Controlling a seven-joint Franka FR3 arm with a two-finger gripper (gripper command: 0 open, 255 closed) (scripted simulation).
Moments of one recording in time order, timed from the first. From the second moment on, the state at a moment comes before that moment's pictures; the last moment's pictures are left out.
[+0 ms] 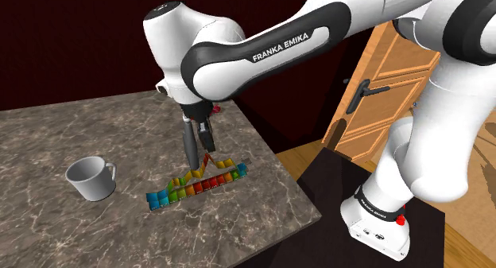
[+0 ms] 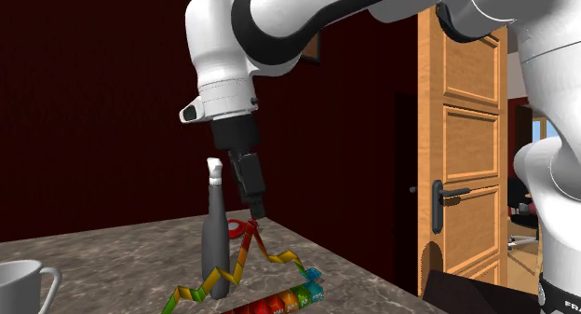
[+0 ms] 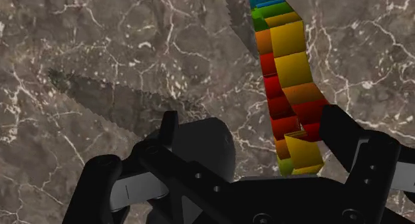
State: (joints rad) arm 0.39 0.17 0.24 -1.86 -0.18 1.84 -0.28
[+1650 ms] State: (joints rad) arm 0.46 0.36 0.30 -1.83 -0.25 1.93 -0.31
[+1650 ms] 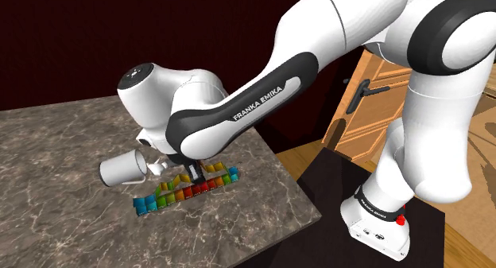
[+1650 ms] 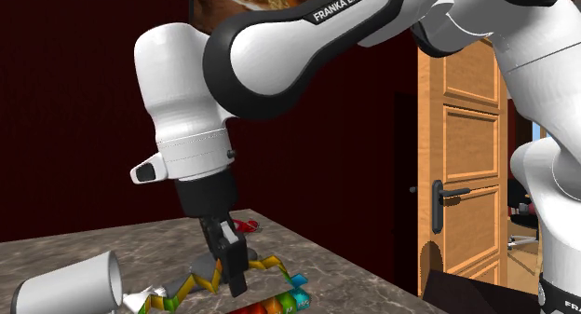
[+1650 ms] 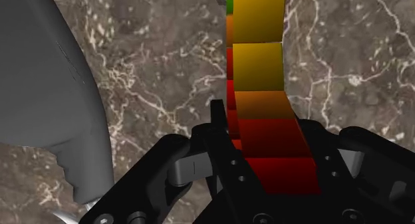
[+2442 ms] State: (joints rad) arm 0.46 0.30 0.30 -1.77 -0.22 1.81 -0.34
